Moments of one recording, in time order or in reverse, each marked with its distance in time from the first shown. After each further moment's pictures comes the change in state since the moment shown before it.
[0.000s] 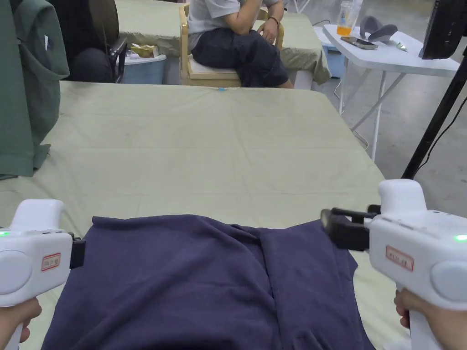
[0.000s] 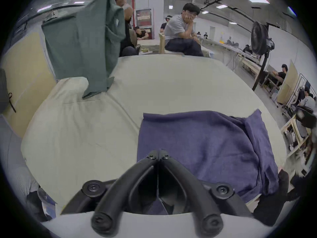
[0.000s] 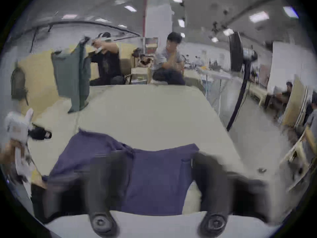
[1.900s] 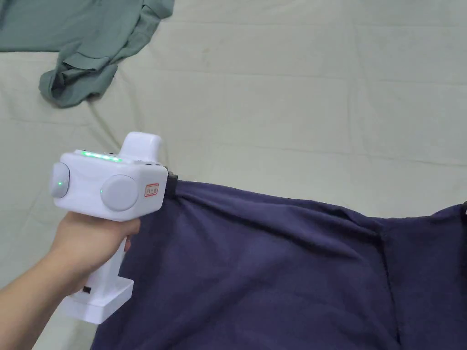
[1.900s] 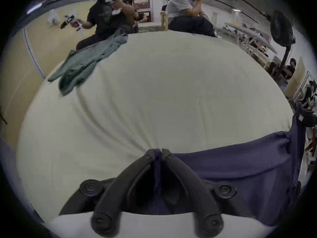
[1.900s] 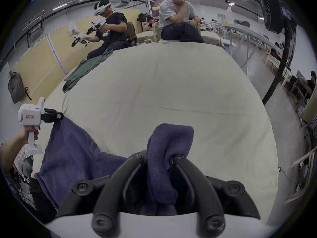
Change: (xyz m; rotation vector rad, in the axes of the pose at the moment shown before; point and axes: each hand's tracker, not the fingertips) left arm -0.014 0.052 -0.194 -0.109 0.064 -0.050; right arm 0.045 0.013 -0.189 -0.330 0.138 0.053
